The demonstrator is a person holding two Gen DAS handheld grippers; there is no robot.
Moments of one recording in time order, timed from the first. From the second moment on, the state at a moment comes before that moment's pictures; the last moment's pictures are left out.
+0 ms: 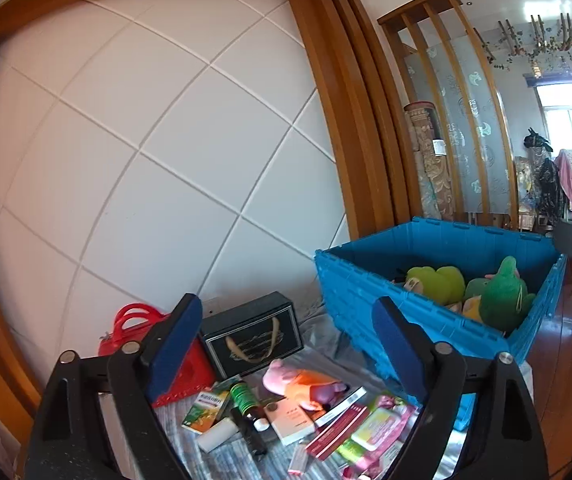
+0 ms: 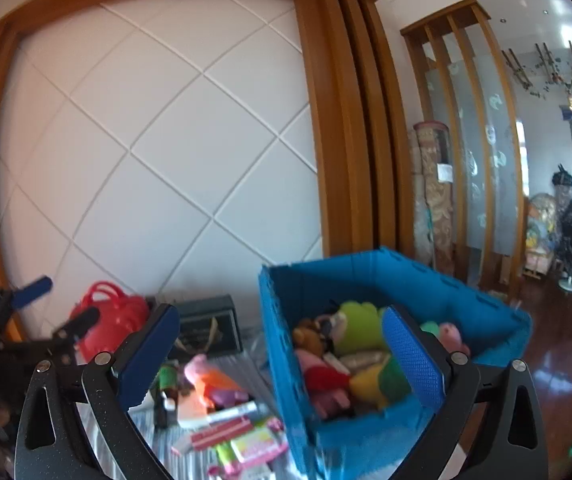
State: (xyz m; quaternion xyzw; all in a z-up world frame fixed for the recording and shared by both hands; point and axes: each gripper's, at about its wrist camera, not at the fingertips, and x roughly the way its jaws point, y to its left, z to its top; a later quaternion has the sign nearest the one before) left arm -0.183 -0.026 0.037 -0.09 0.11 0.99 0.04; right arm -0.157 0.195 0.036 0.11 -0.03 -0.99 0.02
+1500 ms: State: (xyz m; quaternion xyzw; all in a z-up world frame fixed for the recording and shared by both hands) left arm -0.003 -0.039 -0.008 -0.13 0.04 0.99 -0.04; right arm 0.053 0.200 -0.016 0.20 0.00 -0.98 0.06
